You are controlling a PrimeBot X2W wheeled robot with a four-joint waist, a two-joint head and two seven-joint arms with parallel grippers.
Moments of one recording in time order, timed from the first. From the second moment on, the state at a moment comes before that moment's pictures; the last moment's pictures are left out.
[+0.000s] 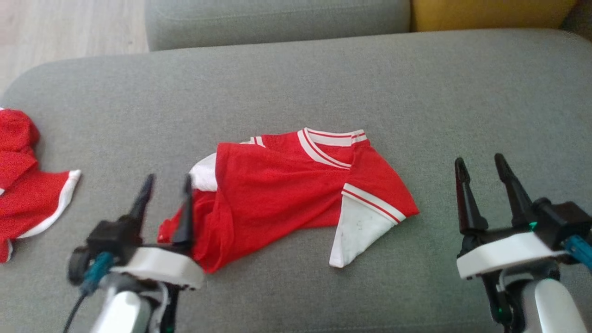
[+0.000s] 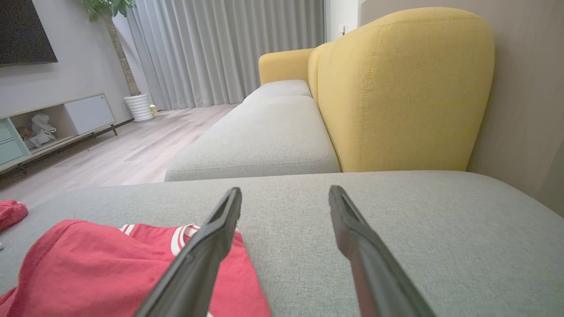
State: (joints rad) left arm -0.07 0.21 -0.34 0.08 -0.34 0.18 -0.23; right arm -0.01 -0.05 0.02 -0.04 0.15 0.12 0.00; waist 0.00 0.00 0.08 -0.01
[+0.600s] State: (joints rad) left arm 0.01 0.27 -0.32 0.05 -0.32 0.19 -0.24; right arm 0.07 -0.05 0.02 -0.07 0.10 0.12 0.04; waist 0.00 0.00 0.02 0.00
